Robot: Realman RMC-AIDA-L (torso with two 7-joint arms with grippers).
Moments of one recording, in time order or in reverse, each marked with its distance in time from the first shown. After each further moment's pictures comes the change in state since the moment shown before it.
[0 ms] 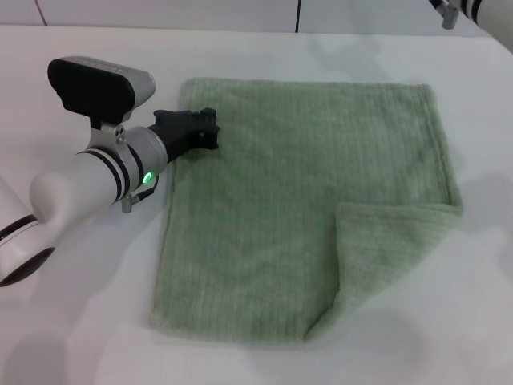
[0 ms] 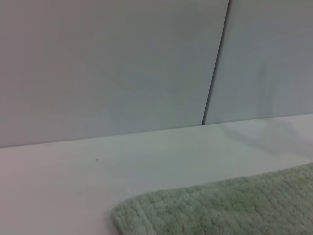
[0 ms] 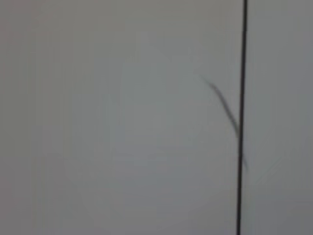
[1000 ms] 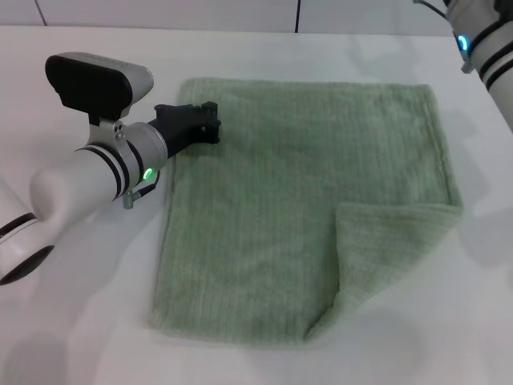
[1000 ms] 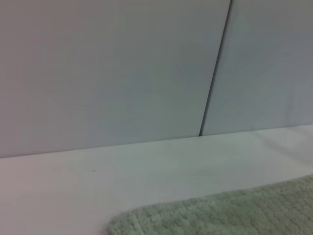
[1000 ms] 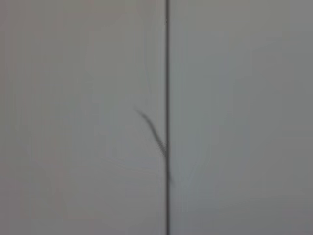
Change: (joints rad) left arm -0.001 0.000 -0.014 -0.001 0.000 0.024 -0.001; right arm 0.047 0.000 -0.170 0.527 0.164 -0.754 0.008
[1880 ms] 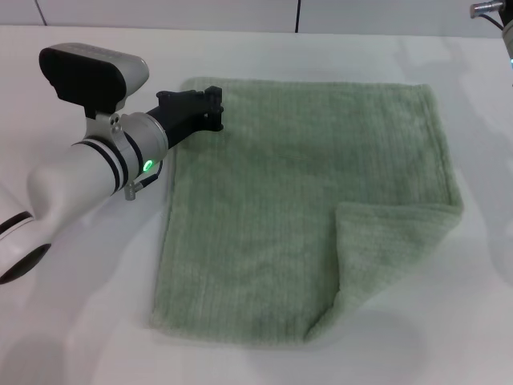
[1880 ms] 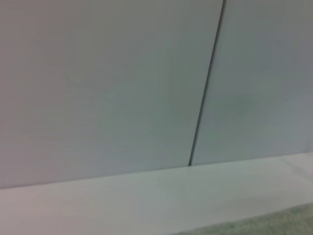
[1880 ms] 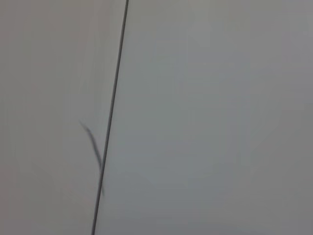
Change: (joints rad) left arm 0.017 0.003 -0.026 0.026 0.000 0.055 0.023; right arm 0.050 0.009 -0.014 0.339 0.062 -0.360 0.007
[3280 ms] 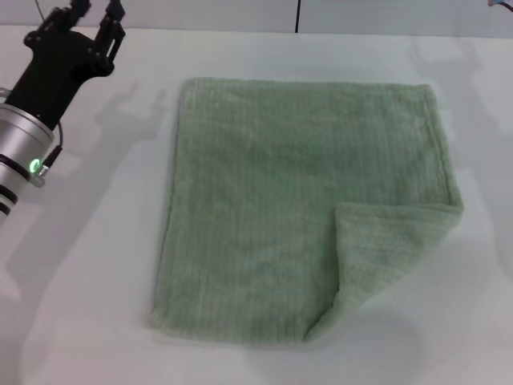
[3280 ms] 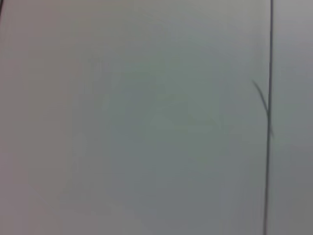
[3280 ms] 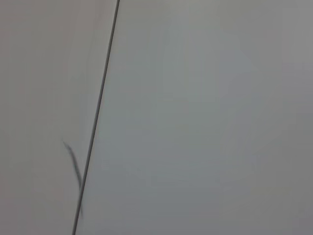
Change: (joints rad) left arm 0.189 0.008 -0.329 -0.119 -0.002 0.726 0.238; right arm 0.008 -0.008 0.027 0.023 0.004 -0.055 -0.011
